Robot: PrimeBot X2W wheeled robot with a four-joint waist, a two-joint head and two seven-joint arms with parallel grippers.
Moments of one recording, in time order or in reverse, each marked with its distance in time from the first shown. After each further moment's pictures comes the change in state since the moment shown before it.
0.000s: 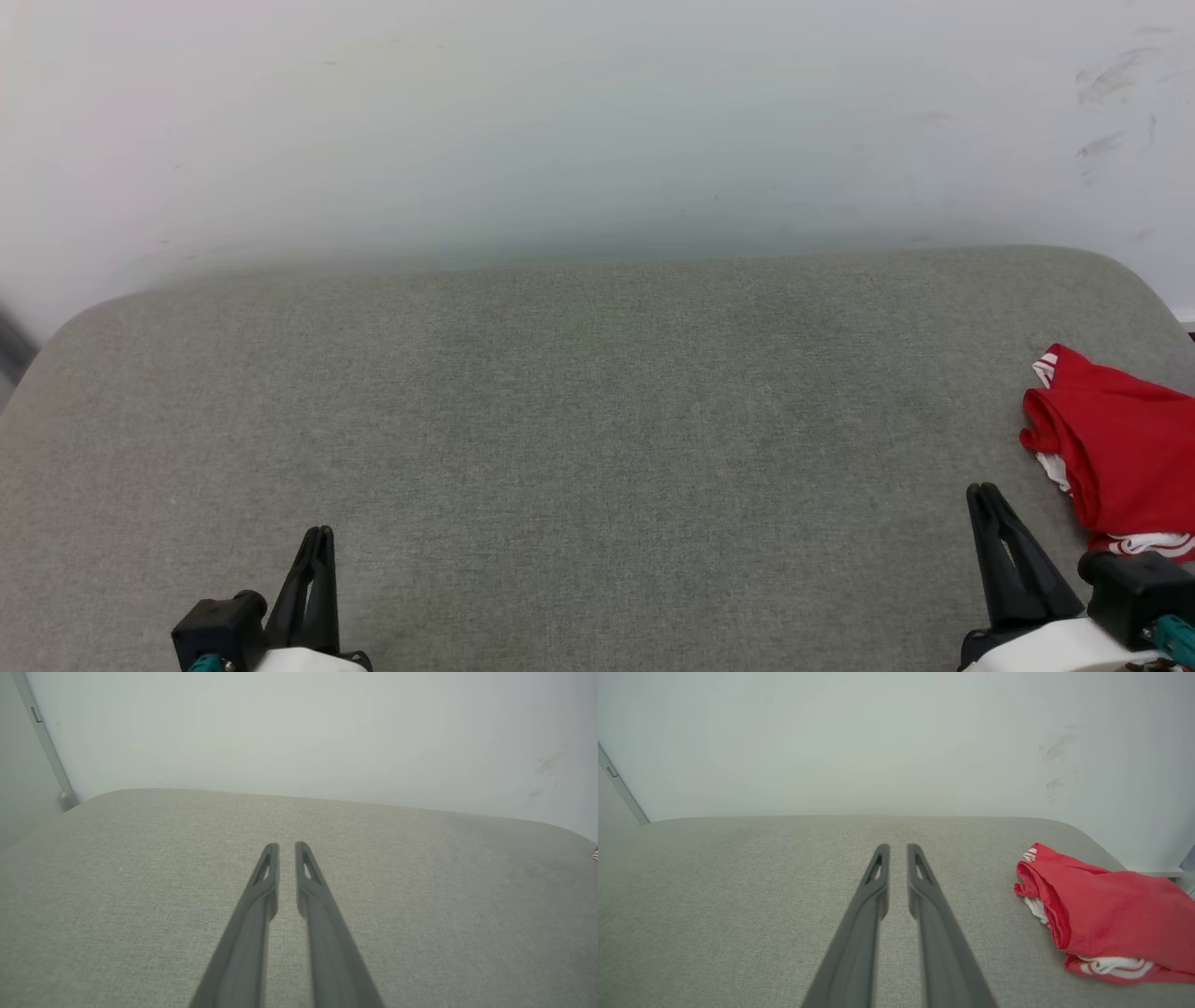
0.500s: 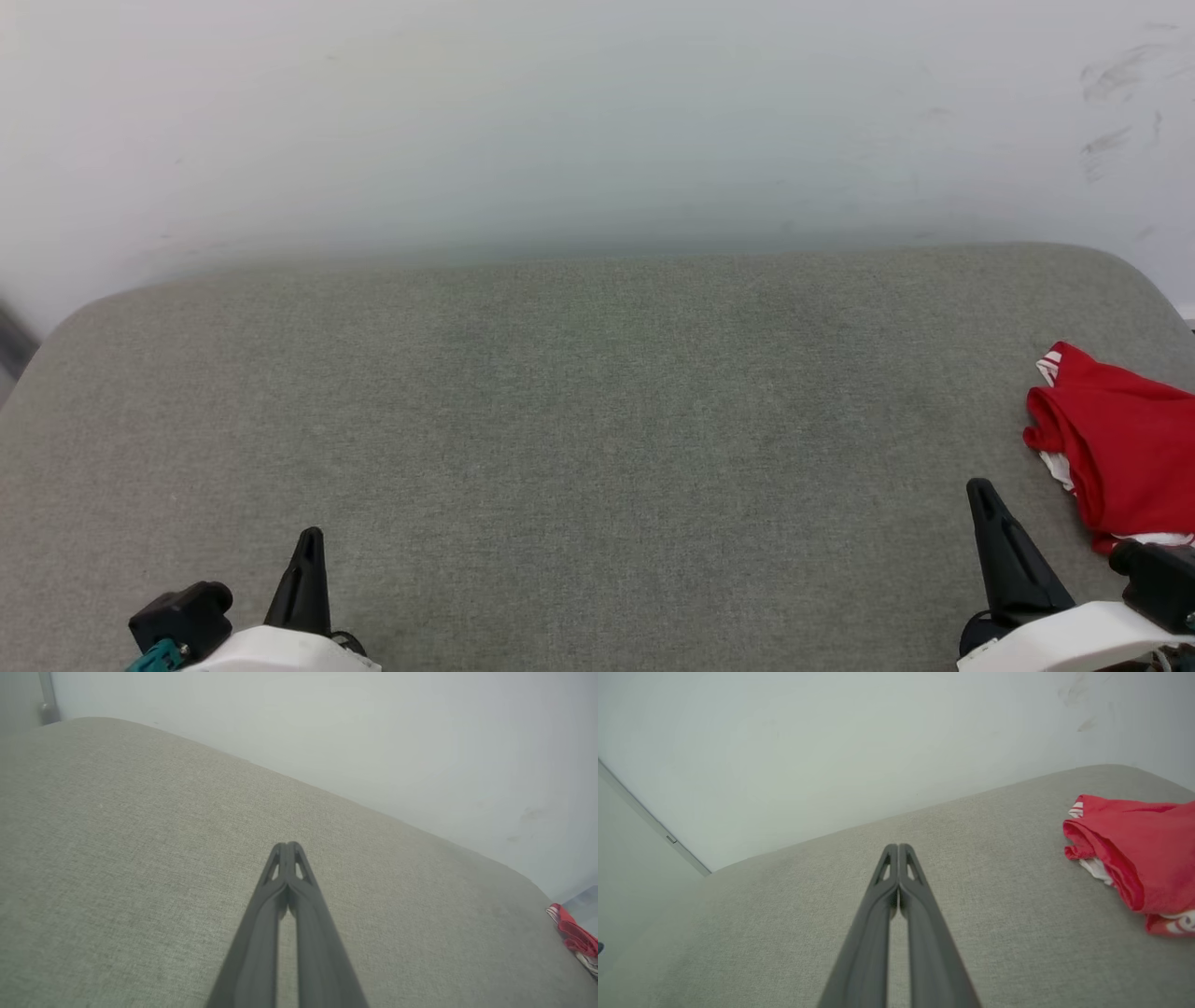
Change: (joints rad) left arm -0.022 -0.035 0.050 0.025 -0.239 -0.045 0.070; right arm -0.035 -0.007 0.001 0.073 0.315 0.000 0.009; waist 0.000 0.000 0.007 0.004
